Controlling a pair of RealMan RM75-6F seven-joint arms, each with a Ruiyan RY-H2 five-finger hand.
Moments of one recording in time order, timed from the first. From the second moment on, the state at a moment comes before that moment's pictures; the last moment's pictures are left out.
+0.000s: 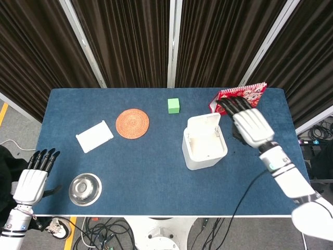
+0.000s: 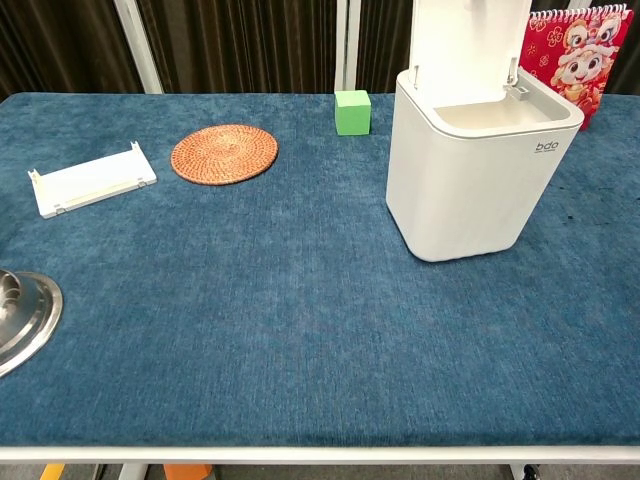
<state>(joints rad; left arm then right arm) -0.12 -1.25 -0.01 -1.53 1.58 1.49 0.13 0.69 -0.86 0.38 -1.93 -1.12 0.83 -0.18</state>
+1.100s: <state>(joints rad) -0.12 -1.26 0.00 -1.51 1.57 1.48 0.11 0.88 -0.80 0.26 -2.05 -0.89 0.70 -0.21</state>
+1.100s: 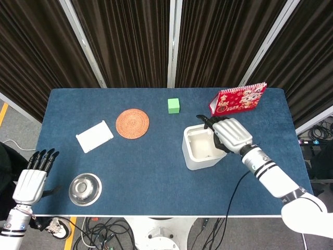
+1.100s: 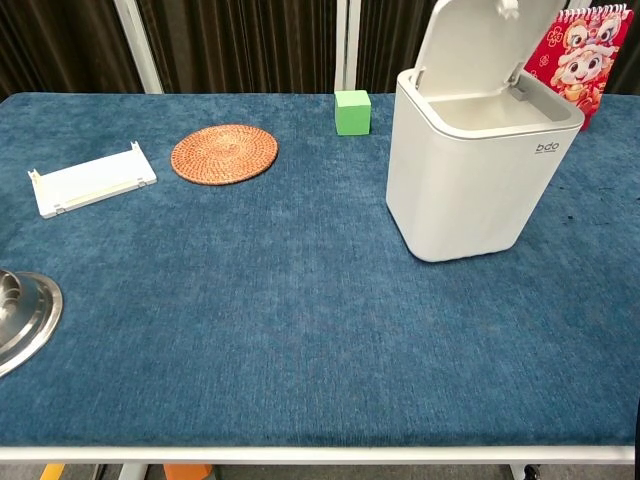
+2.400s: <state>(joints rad) -0.11 -1.25 -0.01 -1.51 1.57 1.50 0.09 0.61 -0.77 0.15 -2.02 -1.34 0.92 0.06</state>
